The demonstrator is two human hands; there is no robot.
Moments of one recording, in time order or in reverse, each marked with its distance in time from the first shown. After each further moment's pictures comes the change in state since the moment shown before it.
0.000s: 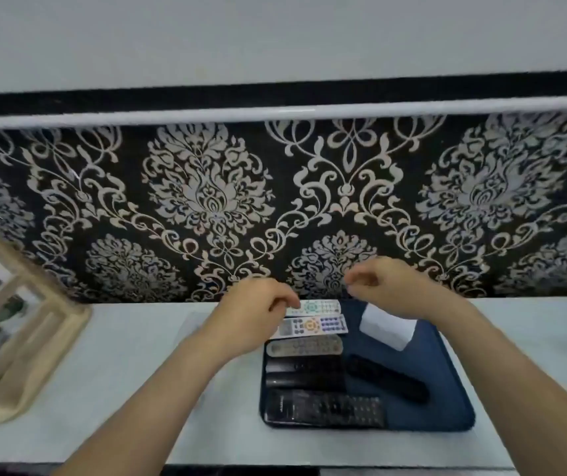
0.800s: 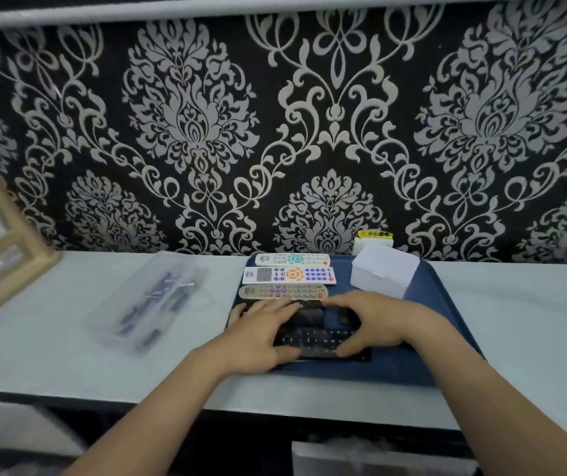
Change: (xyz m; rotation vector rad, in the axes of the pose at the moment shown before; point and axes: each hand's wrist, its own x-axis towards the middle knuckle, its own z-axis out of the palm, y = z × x) left_hand -0.040 -0.053 0.216 0.228 -0.182 -0.036; right_hand 0.001 0.145 0.153 -0.318 -0.202 -0.111
